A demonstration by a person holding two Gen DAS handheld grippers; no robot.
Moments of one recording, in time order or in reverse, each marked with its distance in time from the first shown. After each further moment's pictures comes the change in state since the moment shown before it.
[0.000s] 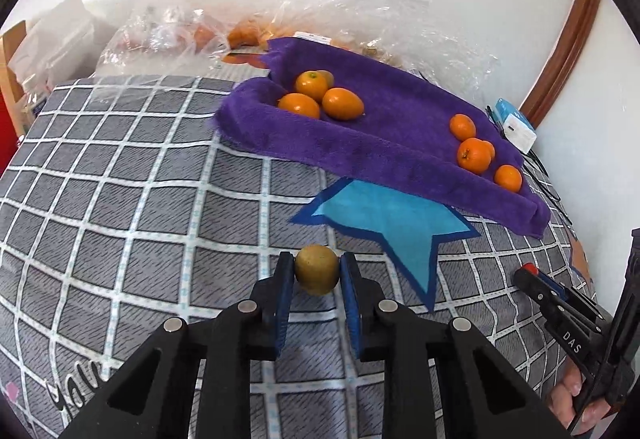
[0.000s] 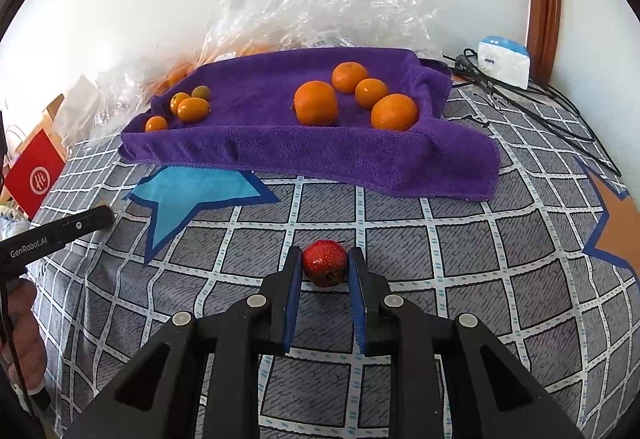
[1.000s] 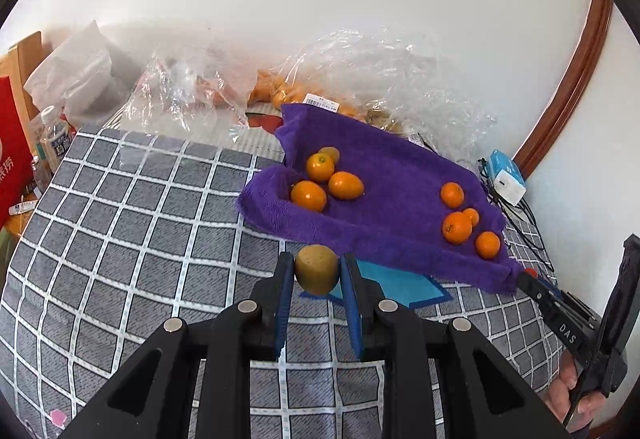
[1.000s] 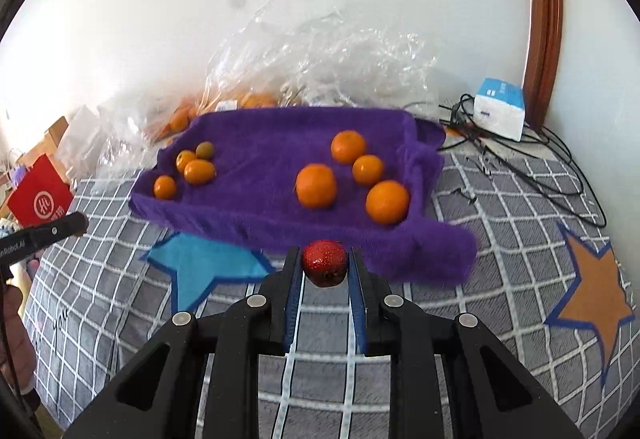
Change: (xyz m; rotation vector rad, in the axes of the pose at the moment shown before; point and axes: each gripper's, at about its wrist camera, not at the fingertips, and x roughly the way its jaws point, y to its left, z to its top) left arm -0.043 0.006 0.056 -0.050 -0.091 -0.008; right arm -0.027 0.003 0.065 -0.005 -0.060 -0.012
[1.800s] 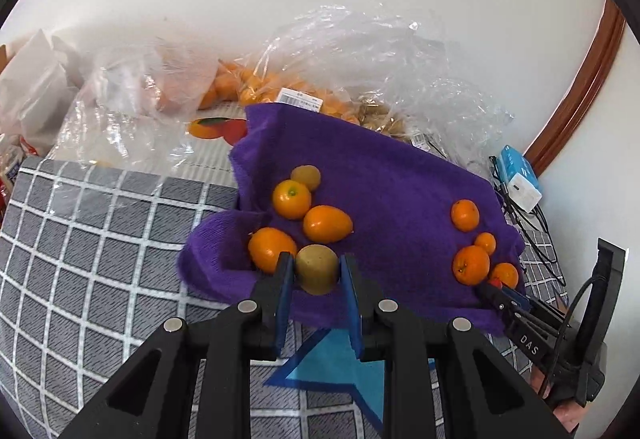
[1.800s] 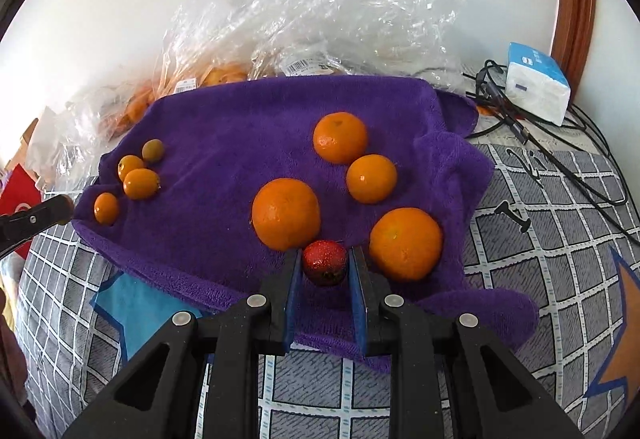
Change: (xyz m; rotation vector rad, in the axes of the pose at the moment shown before) left arm 0.082 -0.027 0.049 0.026 0.074 -0.010; right arm 0.097 -0.014 0.031 0.036 0.142 0.008
